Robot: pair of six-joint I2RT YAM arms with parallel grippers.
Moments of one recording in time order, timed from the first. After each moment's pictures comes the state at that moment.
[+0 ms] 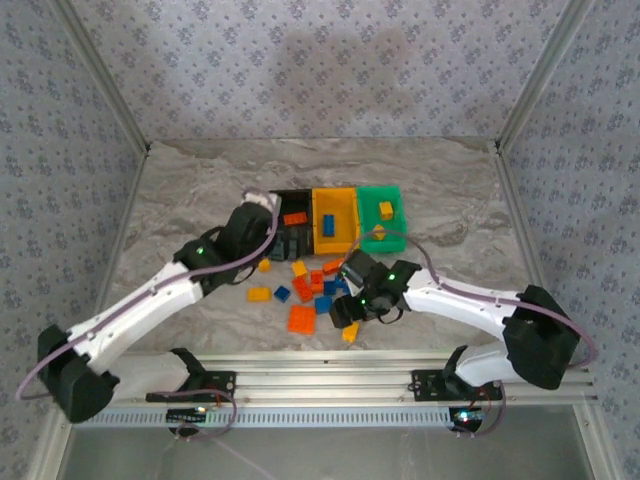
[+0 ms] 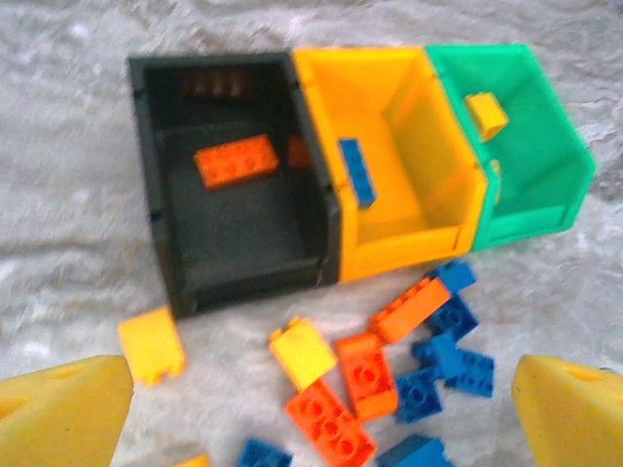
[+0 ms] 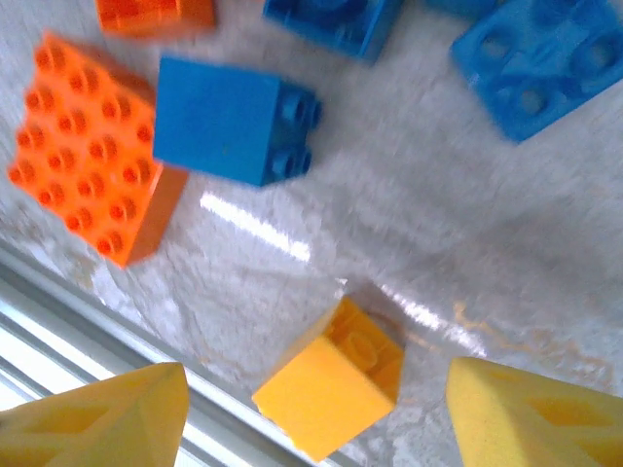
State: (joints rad) left arm -0.78 1.08 0.94 -0.57 -0.24 -0.55; right arm 0.95 1.39 0.82 -0.69 -0.17 0.51
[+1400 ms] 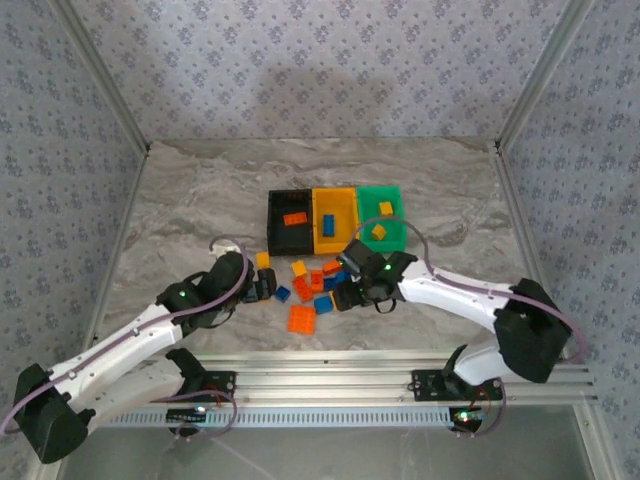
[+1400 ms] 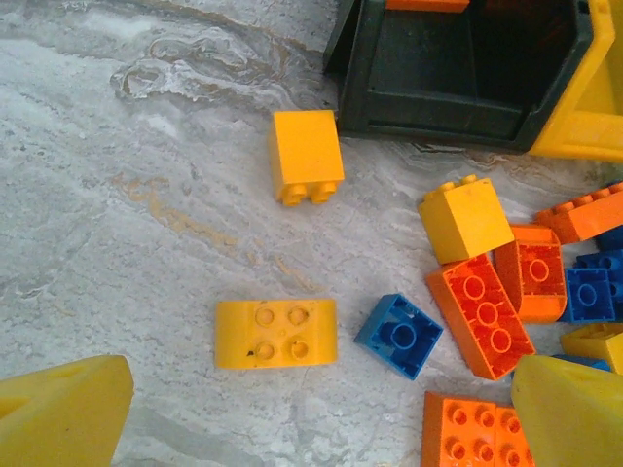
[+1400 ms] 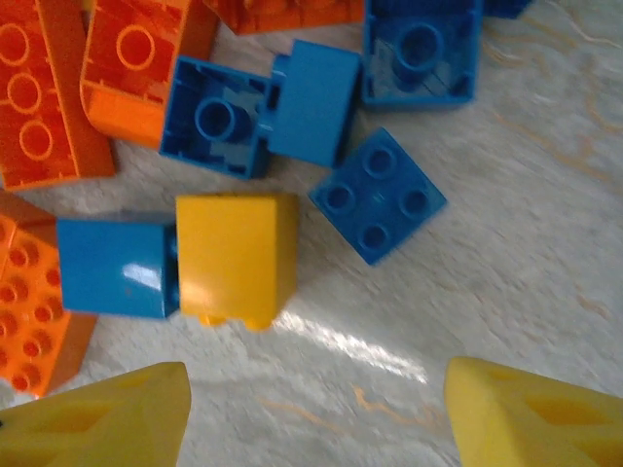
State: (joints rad) left arm -0.78 0.86 0.62 -0.65 -0.30 -0.78; right arm 0.88 1.44 0.89 -0.65 0.03 0.55
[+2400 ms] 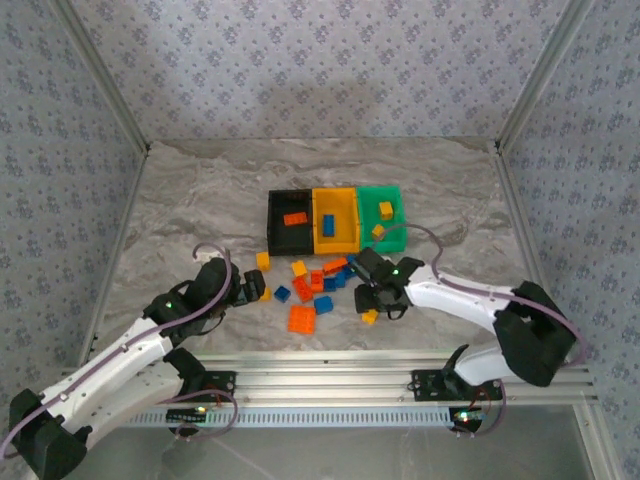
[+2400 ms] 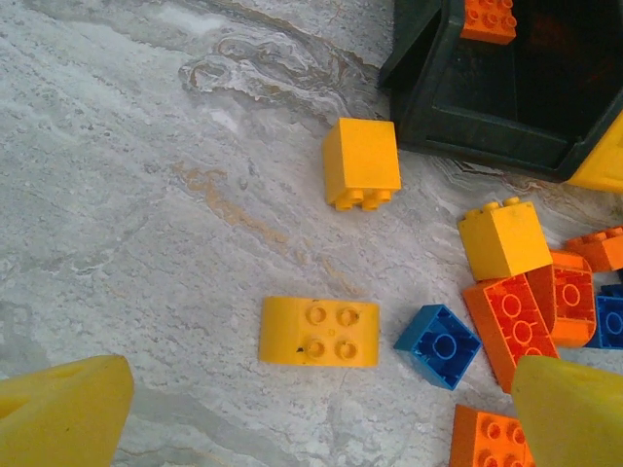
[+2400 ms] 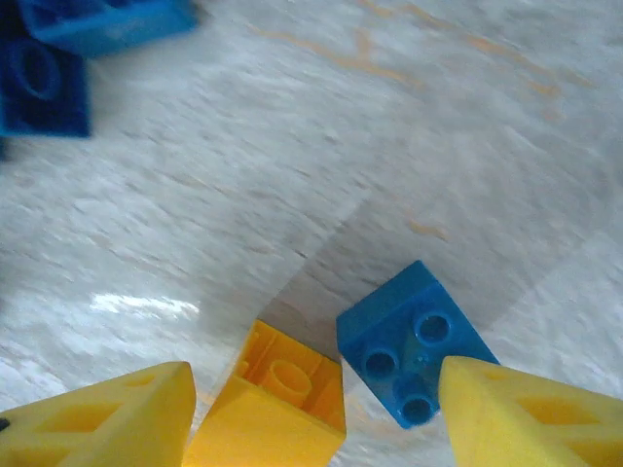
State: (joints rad) left arm -0.71 0.74 0.55 -0.67 -0.30 -0.80; right arm 0.82 1.34 0.76 -0.72 0.14 0.69
